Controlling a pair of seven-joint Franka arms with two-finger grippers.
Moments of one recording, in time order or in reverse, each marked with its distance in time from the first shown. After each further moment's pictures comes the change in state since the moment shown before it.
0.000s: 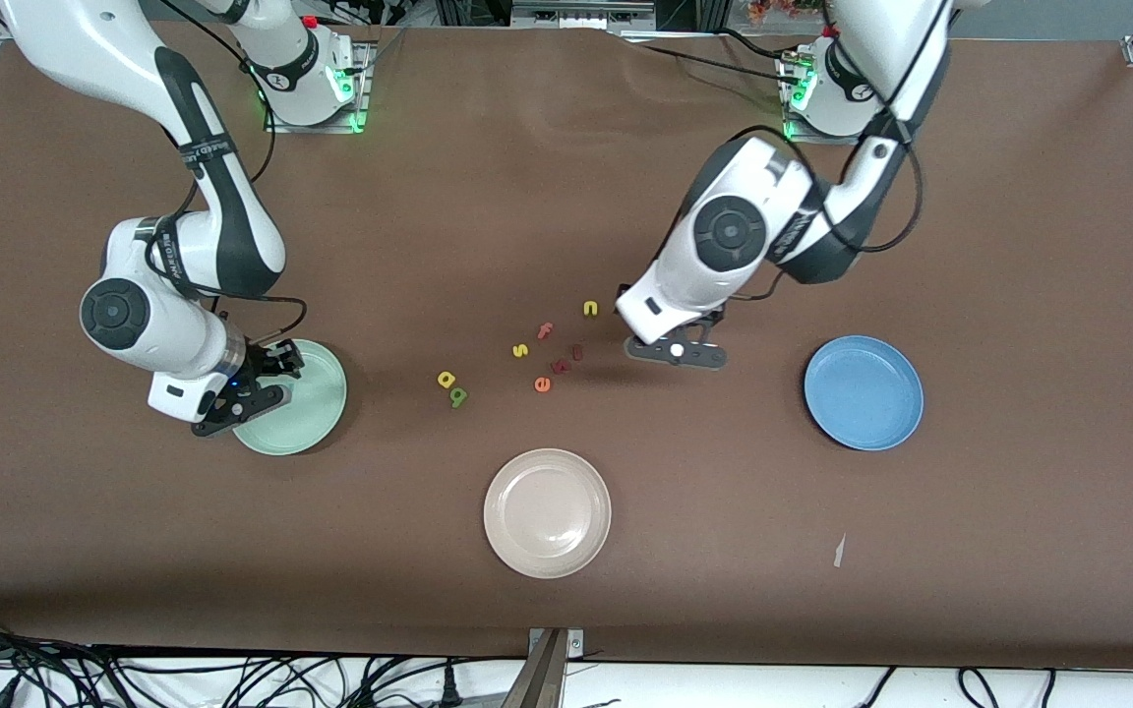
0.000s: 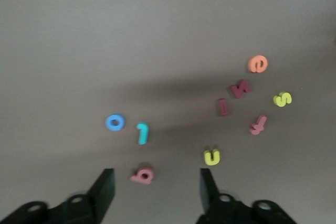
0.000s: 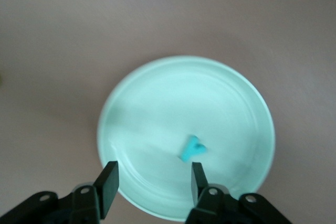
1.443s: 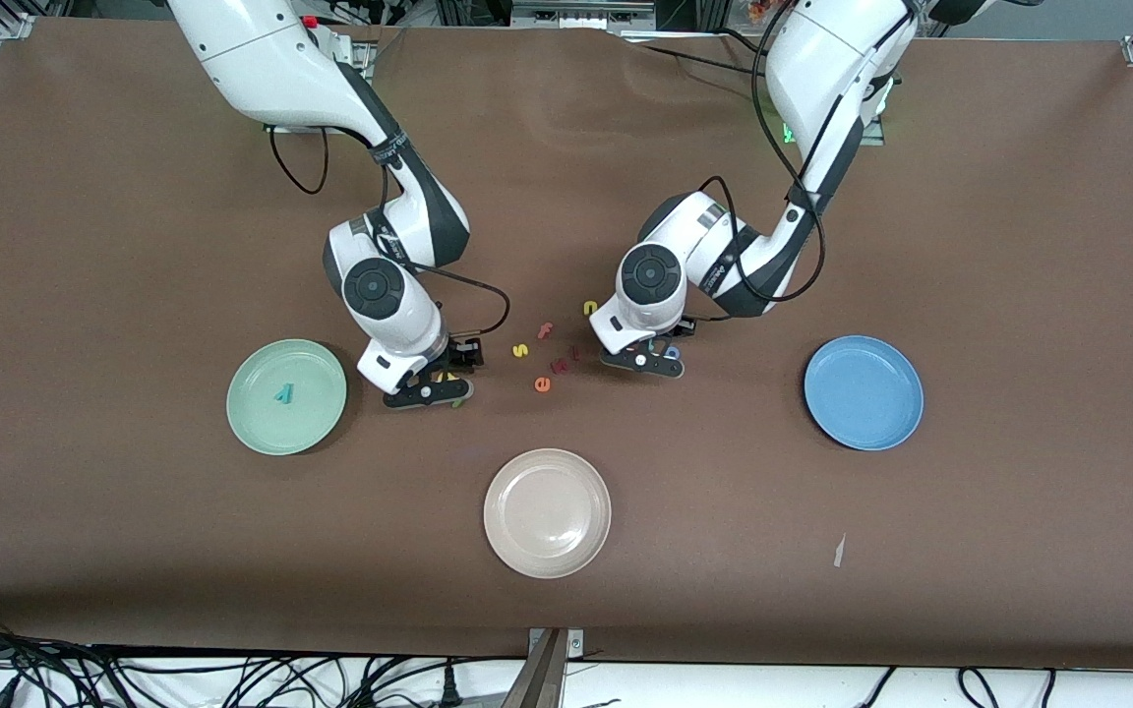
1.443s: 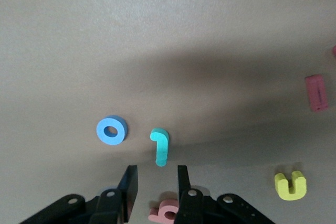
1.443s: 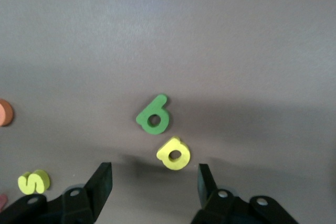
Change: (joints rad) left arm -0.048 0.160 0.015 -0.053 0.163 0.063 -0.036; right arm 0.337 0.189 0.020 0.040 0.029 0.214 0.589
